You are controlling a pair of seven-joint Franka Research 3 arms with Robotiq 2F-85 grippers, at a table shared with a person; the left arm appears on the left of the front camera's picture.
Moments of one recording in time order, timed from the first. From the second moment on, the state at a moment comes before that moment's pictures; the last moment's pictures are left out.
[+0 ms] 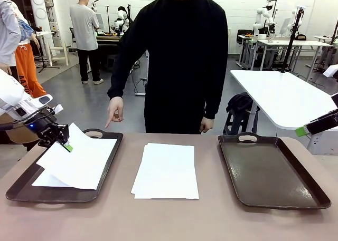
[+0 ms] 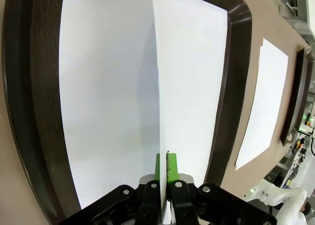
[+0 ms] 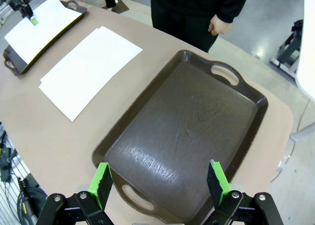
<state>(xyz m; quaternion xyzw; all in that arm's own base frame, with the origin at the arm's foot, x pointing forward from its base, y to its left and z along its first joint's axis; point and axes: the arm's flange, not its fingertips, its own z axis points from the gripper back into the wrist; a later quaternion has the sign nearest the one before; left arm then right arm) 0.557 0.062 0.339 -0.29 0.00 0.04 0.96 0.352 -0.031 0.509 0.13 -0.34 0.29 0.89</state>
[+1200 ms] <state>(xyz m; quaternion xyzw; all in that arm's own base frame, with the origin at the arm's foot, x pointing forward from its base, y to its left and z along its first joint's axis) 0.558 0.070 0.349 -0.22 0.02 0.05 0.97 0.352 -0.031 0.509 0.13 -0.34 0.29 0.89</state>
